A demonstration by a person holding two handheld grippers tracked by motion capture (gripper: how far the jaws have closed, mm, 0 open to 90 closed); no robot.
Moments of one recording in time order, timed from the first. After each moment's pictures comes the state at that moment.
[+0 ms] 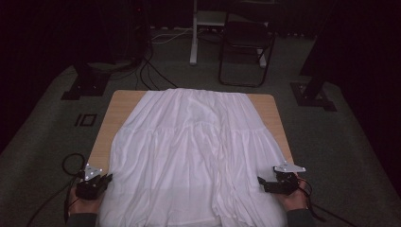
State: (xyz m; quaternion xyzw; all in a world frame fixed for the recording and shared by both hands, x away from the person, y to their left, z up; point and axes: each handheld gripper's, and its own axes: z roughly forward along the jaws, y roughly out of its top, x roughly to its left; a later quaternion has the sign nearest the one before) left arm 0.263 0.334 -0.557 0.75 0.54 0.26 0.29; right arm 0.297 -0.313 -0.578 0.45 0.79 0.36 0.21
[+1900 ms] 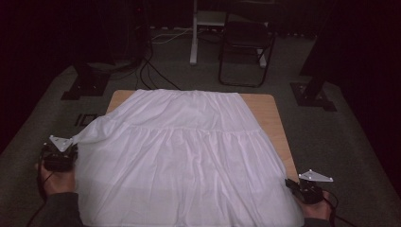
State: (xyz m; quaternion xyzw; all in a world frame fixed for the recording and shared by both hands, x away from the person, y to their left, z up) left arm 0.293 0.363 -0.455 0.67 0.55 0.42 0.26; right arm 0.259 -0.370 -0.567 0.52 0.76 0.34 0.21
